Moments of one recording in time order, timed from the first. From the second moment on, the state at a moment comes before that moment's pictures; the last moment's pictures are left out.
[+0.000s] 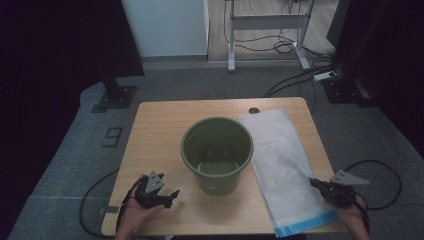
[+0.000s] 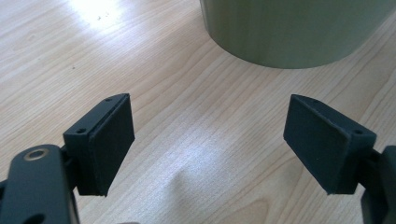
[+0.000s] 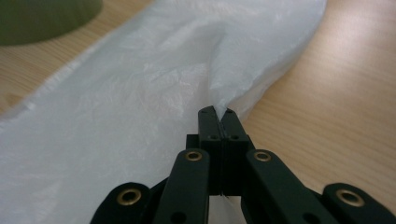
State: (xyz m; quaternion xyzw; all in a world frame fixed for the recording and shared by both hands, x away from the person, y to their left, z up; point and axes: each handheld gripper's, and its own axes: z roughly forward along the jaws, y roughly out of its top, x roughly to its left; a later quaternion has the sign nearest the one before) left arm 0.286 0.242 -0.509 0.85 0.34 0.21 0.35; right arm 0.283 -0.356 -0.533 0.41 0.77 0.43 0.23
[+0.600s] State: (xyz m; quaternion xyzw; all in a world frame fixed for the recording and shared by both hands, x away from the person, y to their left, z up) left arm 0.285 0.241 -0.508 0.85 0.34 0.22 0.35; right arm 0.269 -0.349 -0.493 0.37 0.75 0.49 0.25
